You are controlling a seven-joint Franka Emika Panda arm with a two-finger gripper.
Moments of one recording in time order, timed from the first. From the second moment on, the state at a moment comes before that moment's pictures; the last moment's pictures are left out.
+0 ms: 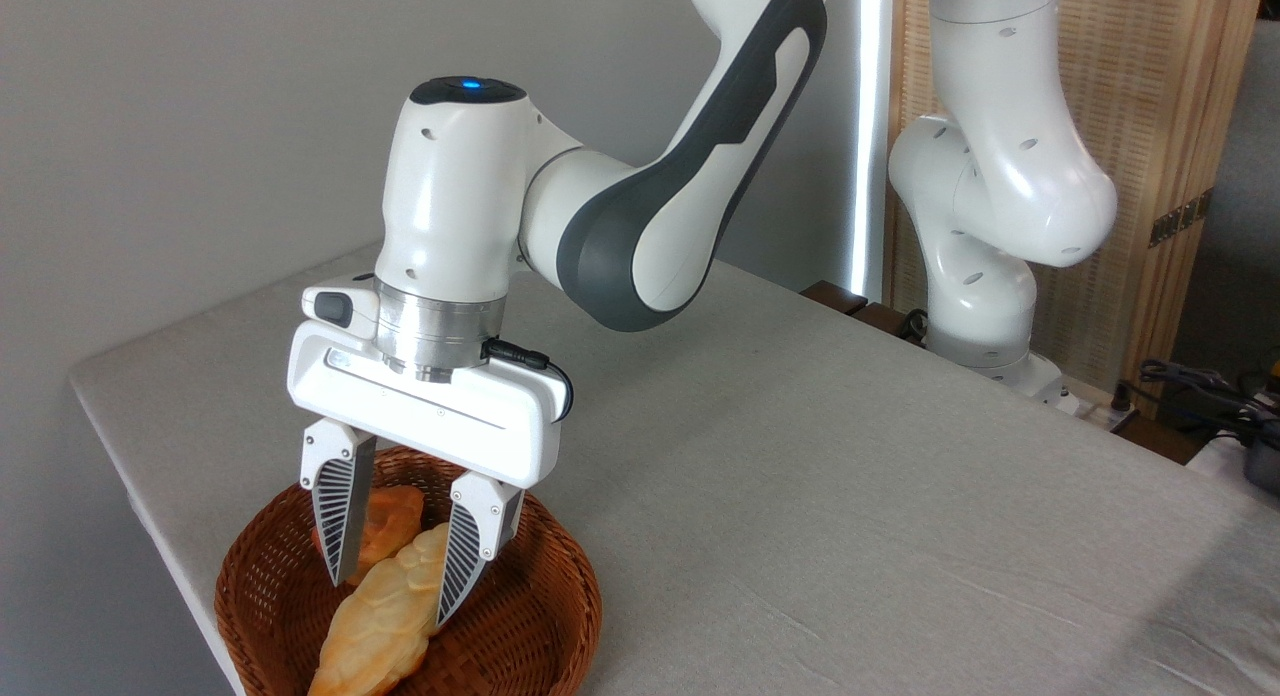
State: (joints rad) arm -0.19 0.15 0.13 -2.01 -0.04 2.58 0.20
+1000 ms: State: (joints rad) arm -0.19 0.18 0.11 -2.01 0.02 2.58 0.20
